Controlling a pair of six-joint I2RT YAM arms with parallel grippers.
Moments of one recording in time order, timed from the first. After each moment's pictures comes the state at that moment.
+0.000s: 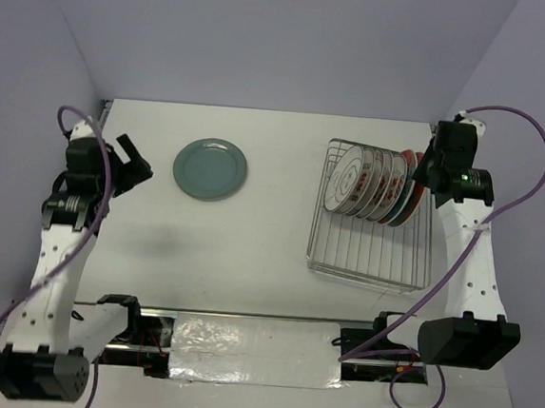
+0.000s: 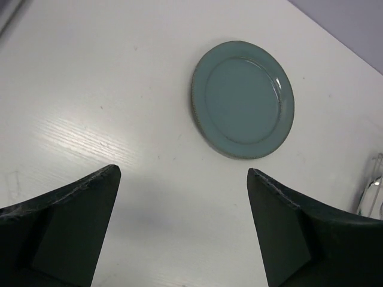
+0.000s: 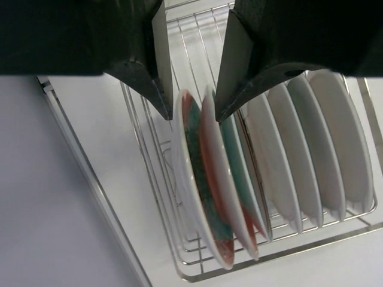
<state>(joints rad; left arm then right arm) 0.07 0.99 1.07 -0.67 -0.13 -0.53 -0.04 1.24 1.42 -0.87 0.34 0.27</state>
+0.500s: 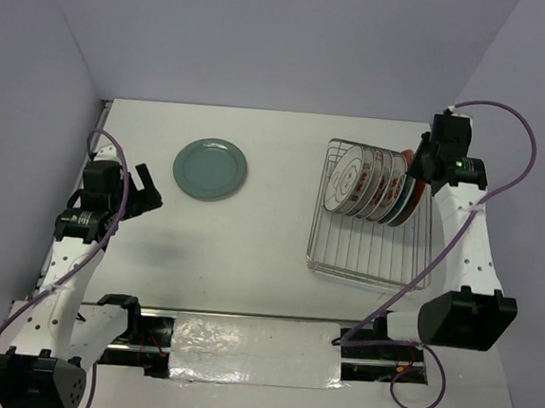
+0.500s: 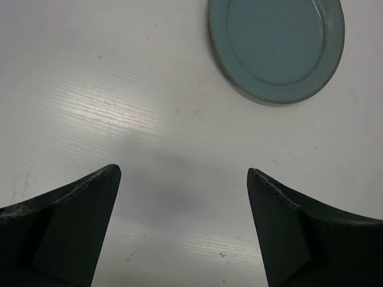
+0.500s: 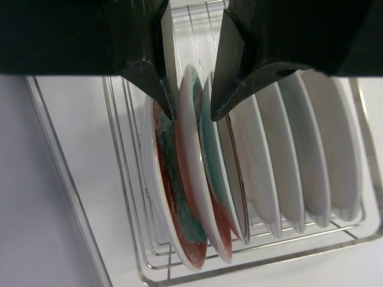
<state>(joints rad) 0.03 0.86 0.85 -0.67 -0.07 -0.40 -0.07 1.32 1.43 -0.82 0.23 0.23</state>
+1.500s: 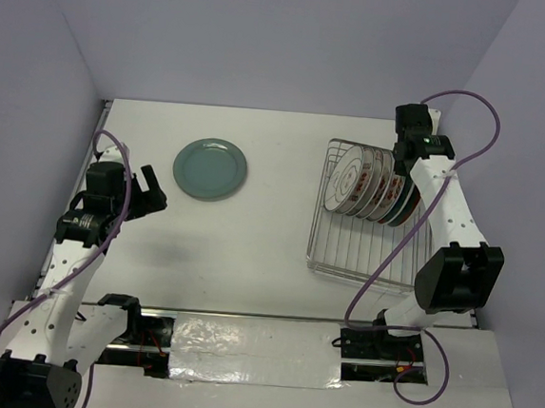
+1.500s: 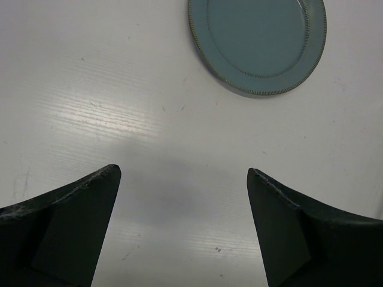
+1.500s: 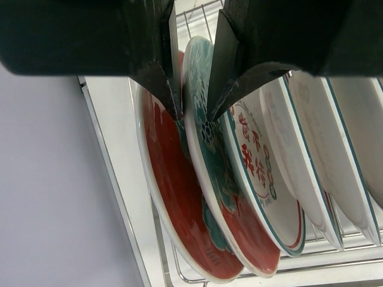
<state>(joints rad) -0.02 0.83 0.85 -0.67 -0.06 -0.40 0.07 1.56 1.53 -0.89 0.54 0.19</state>
